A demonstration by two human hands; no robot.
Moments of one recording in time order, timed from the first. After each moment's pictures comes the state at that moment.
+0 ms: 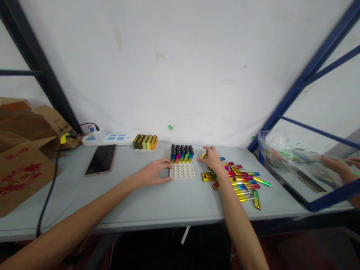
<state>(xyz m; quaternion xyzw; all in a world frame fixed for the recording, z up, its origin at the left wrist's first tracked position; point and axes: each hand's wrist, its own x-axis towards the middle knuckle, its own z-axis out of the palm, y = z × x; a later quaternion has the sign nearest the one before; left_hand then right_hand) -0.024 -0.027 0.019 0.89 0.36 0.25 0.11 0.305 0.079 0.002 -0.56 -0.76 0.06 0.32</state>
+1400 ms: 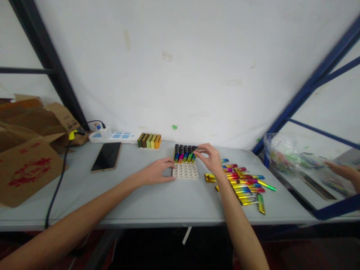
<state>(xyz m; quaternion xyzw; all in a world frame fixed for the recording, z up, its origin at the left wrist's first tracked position) -0.022 -0.028 0.022 0.90 0.36 0.24 0.12 0.259 0.035 0.045 -0.31 -0.79 0.15 0.51</state>
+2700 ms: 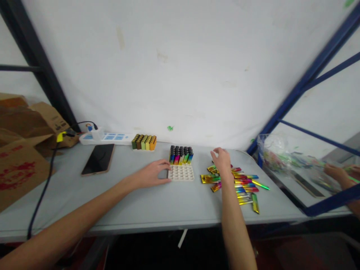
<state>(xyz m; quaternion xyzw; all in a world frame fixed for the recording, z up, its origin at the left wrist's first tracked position) -0.023 -0.027 0.020 0.89 0.36 0.25 0.11 0.323 0.053 0.037 -0.68 -0.67 -0.05 0.30</state>
